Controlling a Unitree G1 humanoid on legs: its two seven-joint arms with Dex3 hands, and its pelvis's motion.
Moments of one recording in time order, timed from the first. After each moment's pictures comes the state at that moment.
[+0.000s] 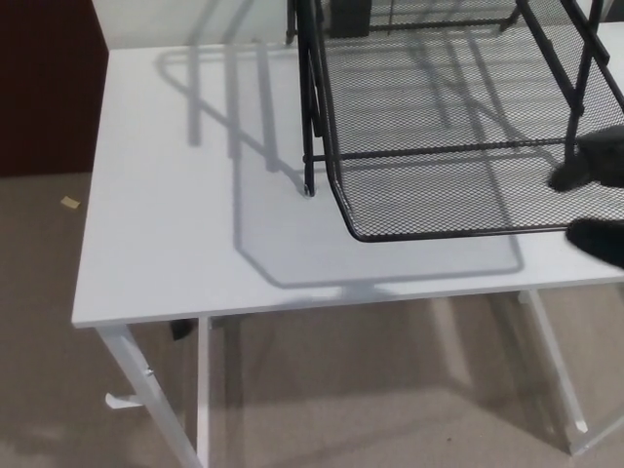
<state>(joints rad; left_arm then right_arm) 0.70 0.60 -0.14 -0.04 0.11 0.01 -0.36 -0.05 -0.74 -0.10 -0.81 -0.76 0.21 0.47</state>
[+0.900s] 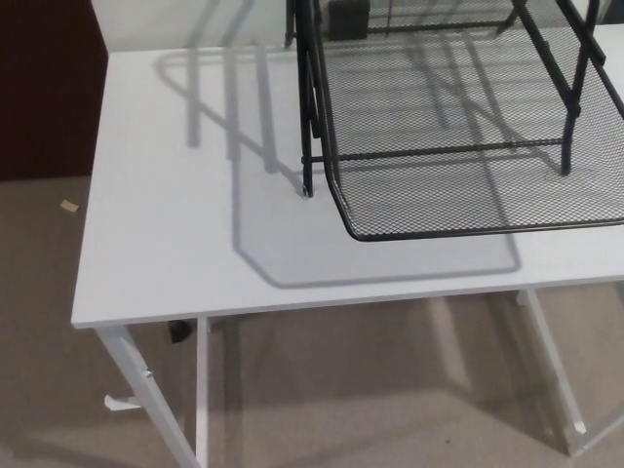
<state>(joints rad) 0.70 0.59 -0.14 -0.03 0.11 0.01 -0.36 0.60 -0.57 -0.42 -0.57 -0.45 0.16 0.57</state>
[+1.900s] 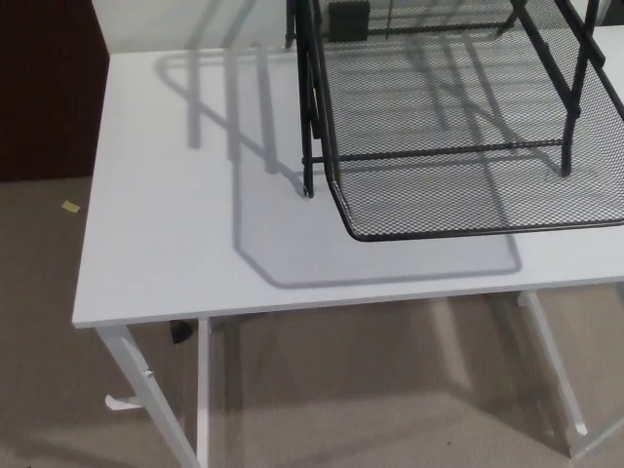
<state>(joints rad) 0.52 0.52 0.12 0.10 0.05 0.07 -0.33 0.67 -0.49 -0.23 0.10 -0.42 0.03 0.34</state>
